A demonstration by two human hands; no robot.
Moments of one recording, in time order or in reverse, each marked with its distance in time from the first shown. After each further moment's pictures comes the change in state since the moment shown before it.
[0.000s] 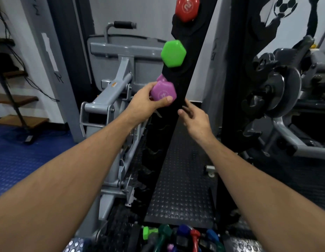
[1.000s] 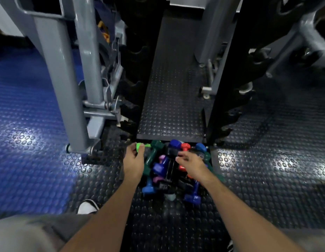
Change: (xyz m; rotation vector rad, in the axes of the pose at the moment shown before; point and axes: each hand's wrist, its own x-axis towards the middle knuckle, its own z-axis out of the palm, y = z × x) left_hand -0.340 -0.259 0.189 -0.138 0.260 -0.918; right_hand -0.328 0.250 0.024 -0.216 -0.513 0.846
